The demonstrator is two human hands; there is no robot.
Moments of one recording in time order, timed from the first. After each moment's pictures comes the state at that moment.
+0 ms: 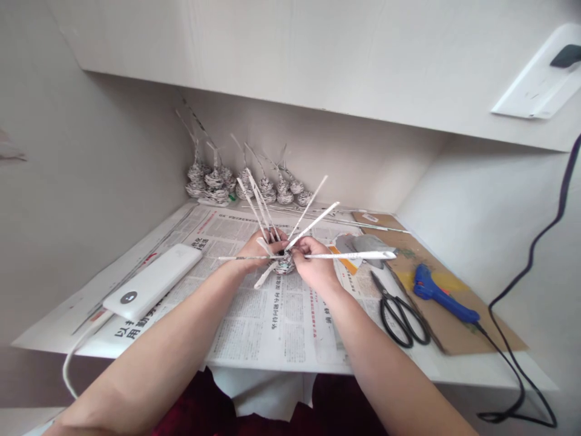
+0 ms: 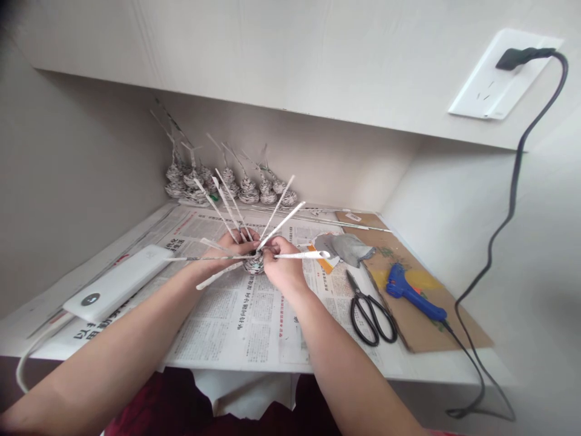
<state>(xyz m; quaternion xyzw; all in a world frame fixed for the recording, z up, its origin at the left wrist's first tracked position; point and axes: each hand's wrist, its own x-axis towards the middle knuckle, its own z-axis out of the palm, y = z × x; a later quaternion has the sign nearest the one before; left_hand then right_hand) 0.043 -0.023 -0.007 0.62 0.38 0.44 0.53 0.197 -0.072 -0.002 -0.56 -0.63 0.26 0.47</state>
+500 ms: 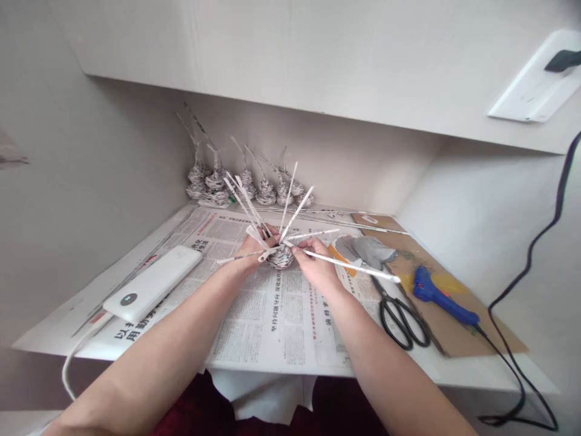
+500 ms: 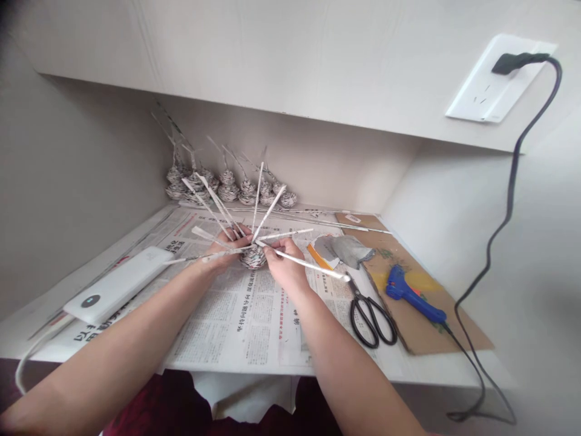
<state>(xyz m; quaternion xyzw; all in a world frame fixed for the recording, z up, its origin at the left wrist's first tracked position) 0.046 -0.019 -0.014 0.54 0.41 0.54 0.49 0.203 -0.066 -0.008 -0.57 -0.56 0.33 0.49</state>
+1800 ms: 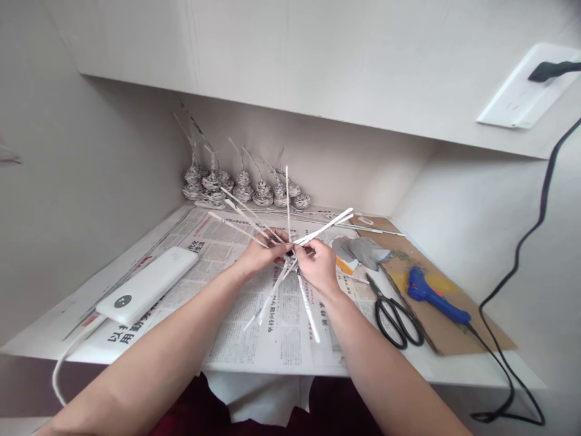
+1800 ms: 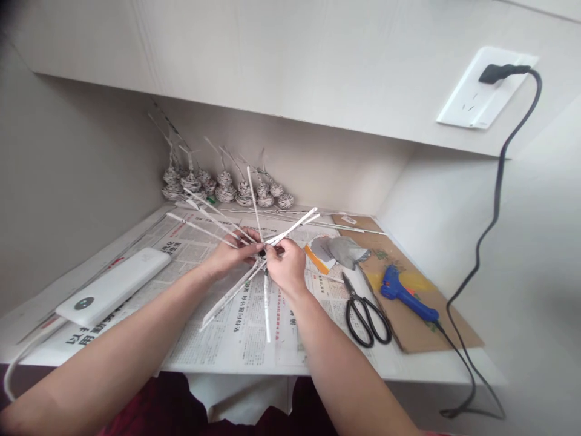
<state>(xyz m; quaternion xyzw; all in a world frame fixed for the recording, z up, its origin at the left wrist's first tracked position) 0.054 -0.037 0.000 0.57 0.38 0.47 0.56 0.208 -0.064 -0.010 -0.57 -0.61 0.16 0.52</state>
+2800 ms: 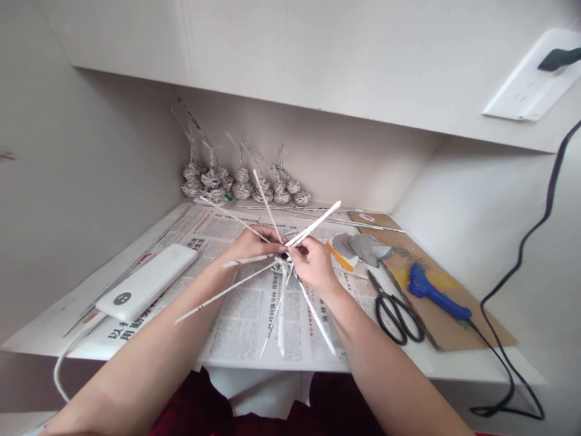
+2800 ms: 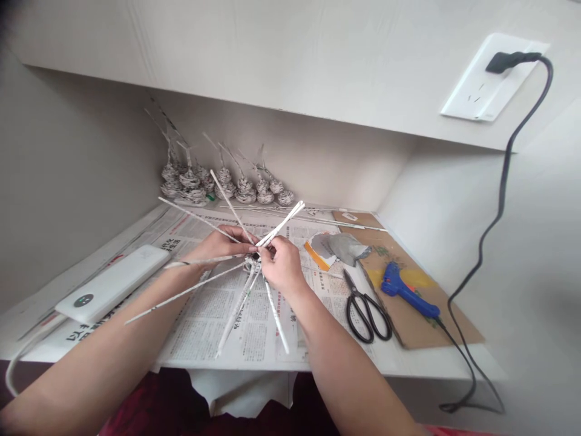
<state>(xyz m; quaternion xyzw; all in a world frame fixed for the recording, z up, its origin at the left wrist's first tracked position) 0.032 -0.026 0.006 0.67 0.34 0.40 0.53 0.207 -0.068 -0.009 -0.51 -0.71 0.15 0.46</state>
